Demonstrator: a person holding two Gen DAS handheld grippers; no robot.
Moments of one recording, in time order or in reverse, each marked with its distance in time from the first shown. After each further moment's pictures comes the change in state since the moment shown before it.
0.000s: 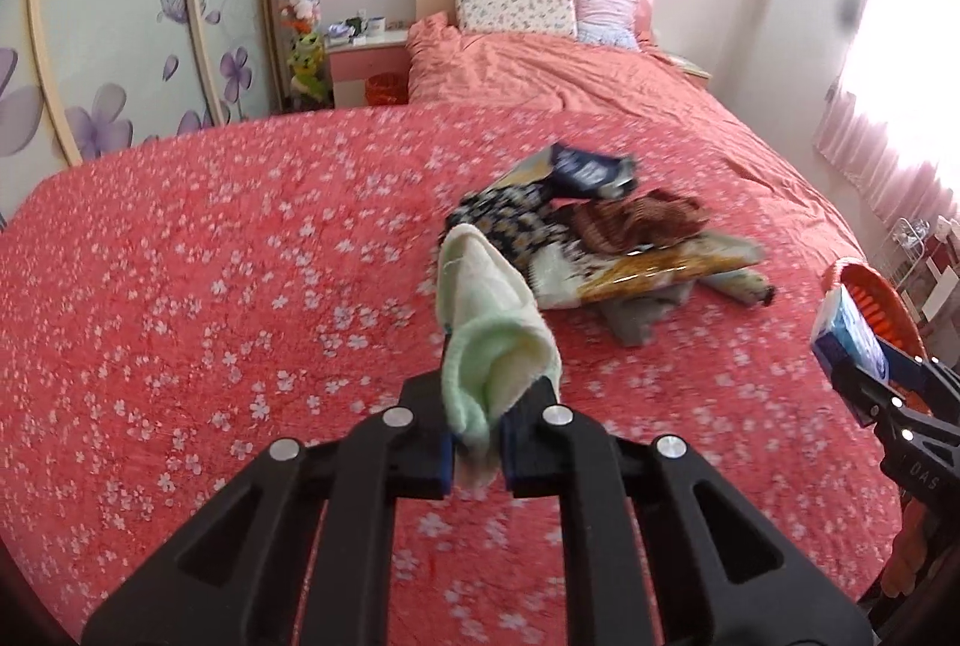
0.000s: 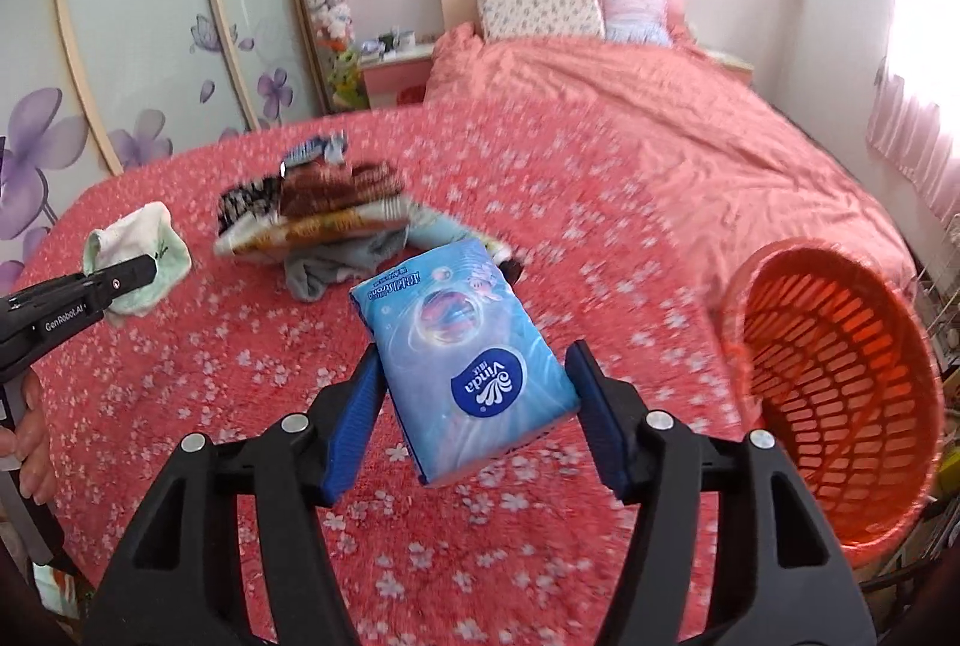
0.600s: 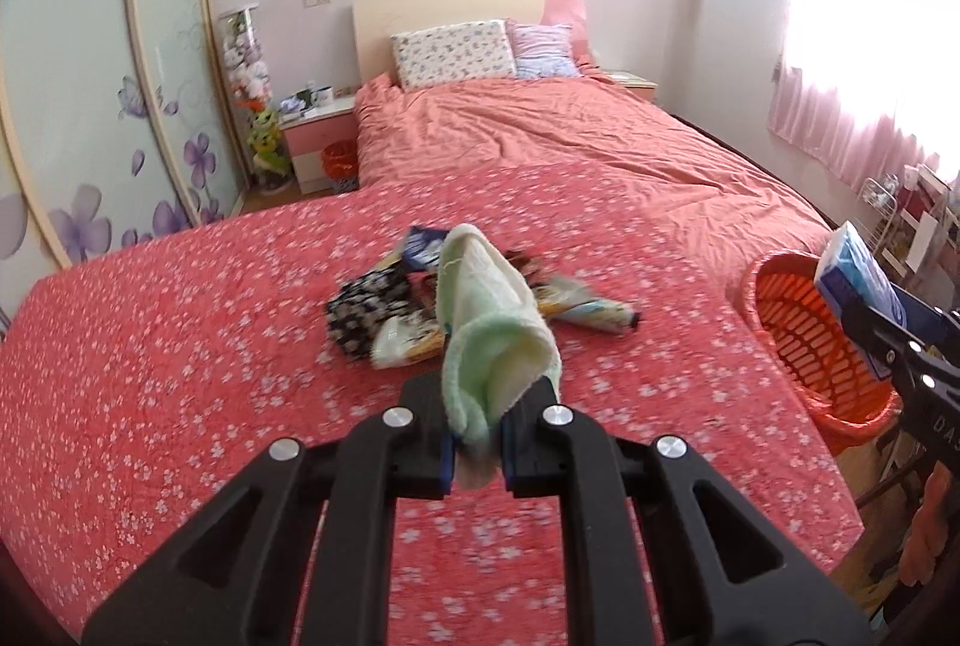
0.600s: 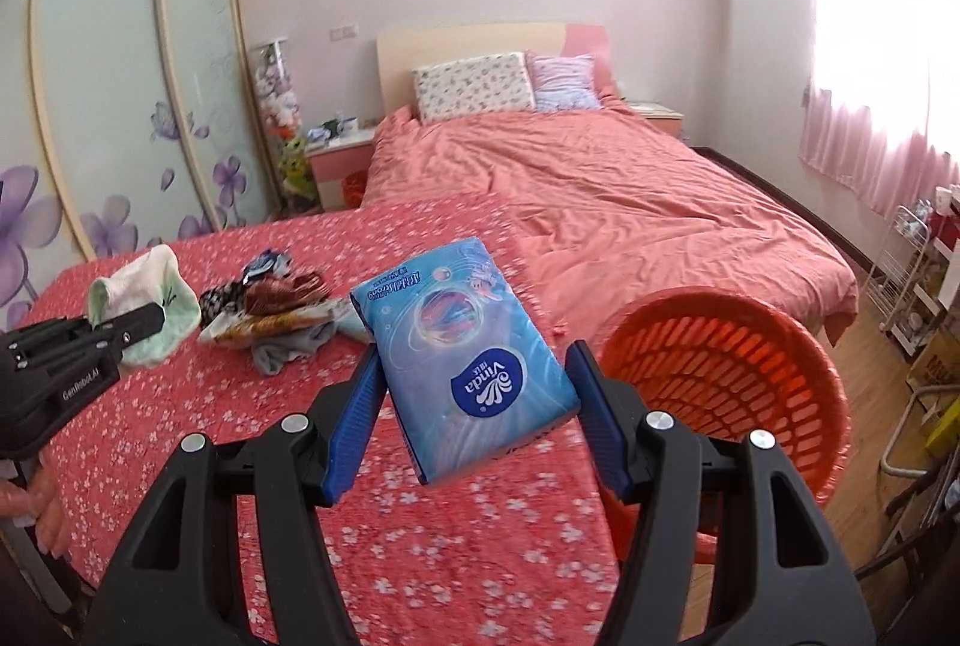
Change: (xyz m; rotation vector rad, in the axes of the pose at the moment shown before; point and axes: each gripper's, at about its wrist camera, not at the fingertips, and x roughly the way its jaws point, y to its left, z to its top) left arm -0.053 -0.095 0.016 0.167 -0.111 -0.030; right arm -0.068 -0.050 0.004 0.100 -0.181 -0.112
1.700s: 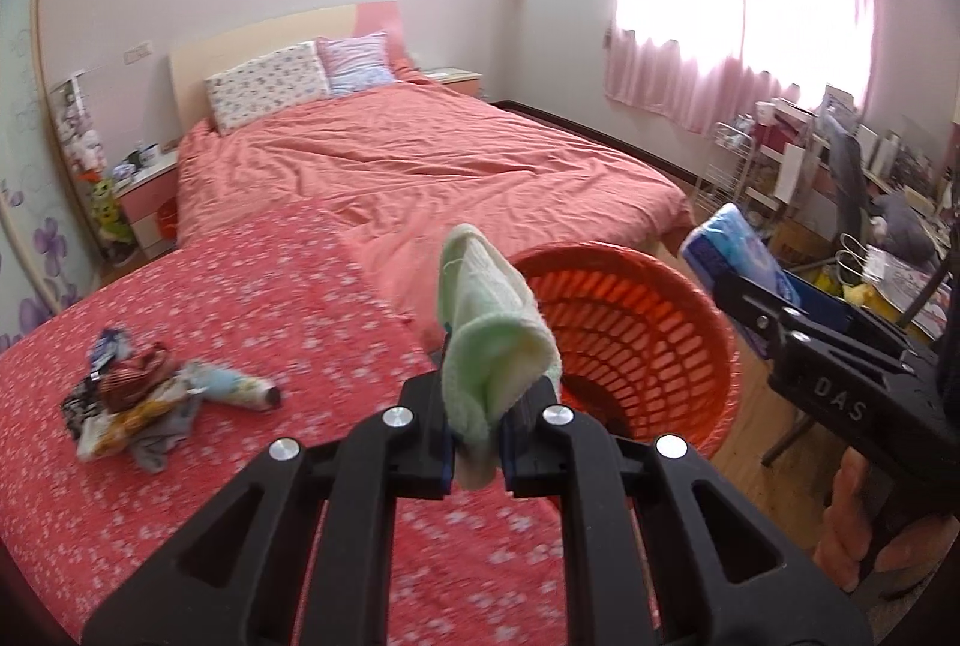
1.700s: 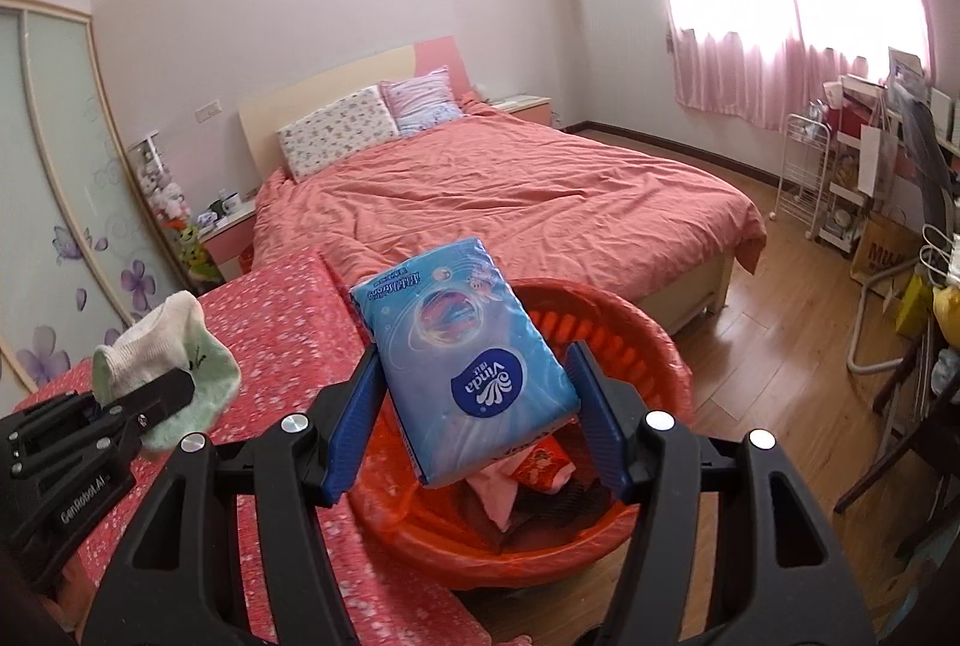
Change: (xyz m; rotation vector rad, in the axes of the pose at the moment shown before) left arm 0.020 -0.209 0.016 0.213 -0.010 -0.342; right arm -0.013 -0.144 -0.016 0.282 -0.053 -0.182
